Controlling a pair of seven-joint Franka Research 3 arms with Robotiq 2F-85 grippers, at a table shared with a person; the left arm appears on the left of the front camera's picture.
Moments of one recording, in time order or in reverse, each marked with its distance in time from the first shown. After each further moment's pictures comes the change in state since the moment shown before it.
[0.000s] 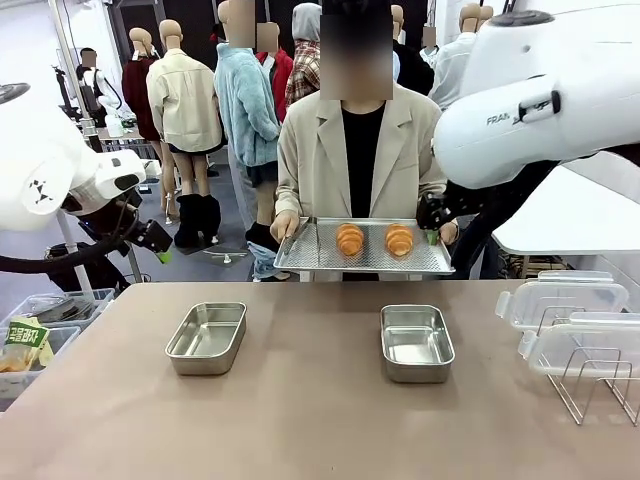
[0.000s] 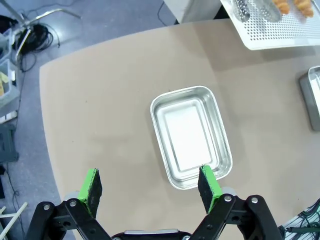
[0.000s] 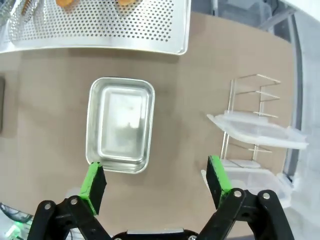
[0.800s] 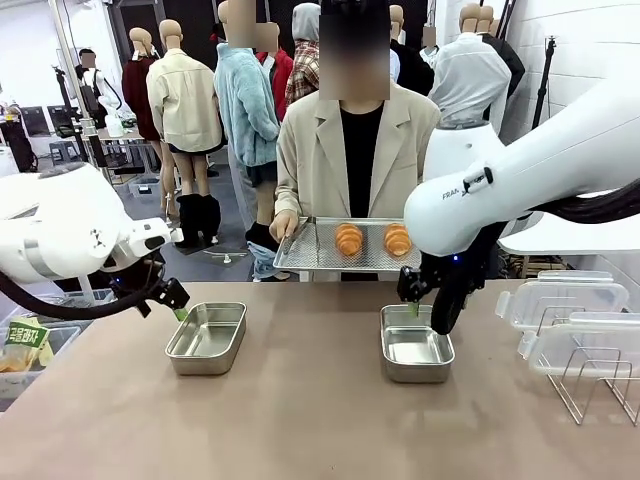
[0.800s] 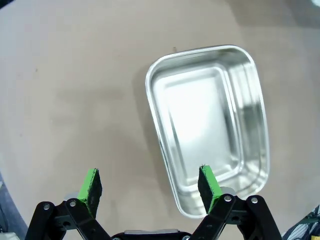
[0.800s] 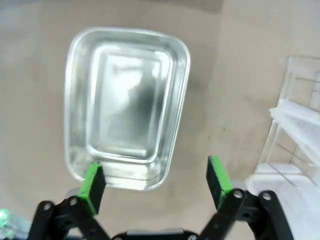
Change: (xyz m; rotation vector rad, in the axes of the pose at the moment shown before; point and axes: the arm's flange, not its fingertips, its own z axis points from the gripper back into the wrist) left arm -0.026 0.015 -0.145 -0.114 0.233 0.046; right arm -0.024 0.029 -0.140 0.015 0.249 0.046
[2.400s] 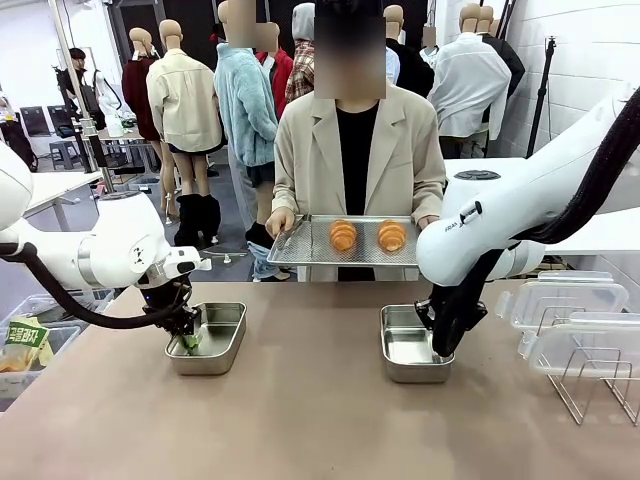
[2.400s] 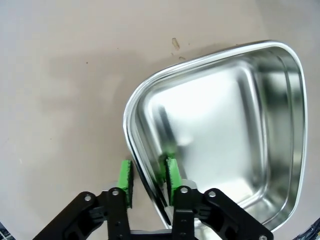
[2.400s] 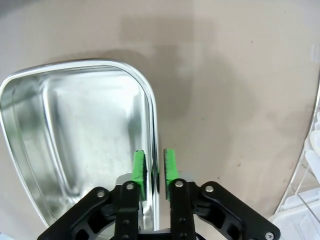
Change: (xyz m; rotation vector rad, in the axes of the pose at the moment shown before) left arm 0.027 -0.009 -0.073 0.000 0.151 -0.094; right arm 0.018 -0.033 -0.082 0.069 0.043 -0.179
